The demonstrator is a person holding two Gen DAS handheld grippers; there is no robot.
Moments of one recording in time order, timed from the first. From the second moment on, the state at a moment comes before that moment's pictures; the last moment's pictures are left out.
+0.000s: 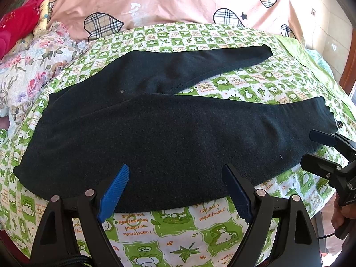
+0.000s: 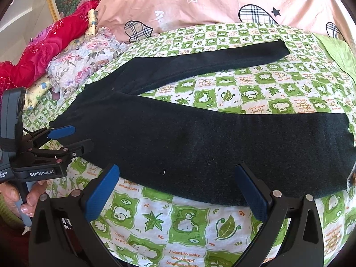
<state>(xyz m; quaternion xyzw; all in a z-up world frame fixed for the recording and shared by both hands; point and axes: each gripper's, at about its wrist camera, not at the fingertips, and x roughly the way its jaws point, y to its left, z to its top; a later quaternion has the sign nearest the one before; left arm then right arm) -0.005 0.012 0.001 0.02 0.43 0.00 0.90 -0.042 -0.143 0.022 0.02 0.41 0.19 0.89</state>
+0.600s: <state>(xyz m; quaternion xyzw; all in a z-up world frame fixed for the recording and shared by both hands) 0.007 0.020 0.004 0.02 0.44 0.00 0.90 -0.033 -0.148 0.029 0.03 0.40 0.21 0.89</state>
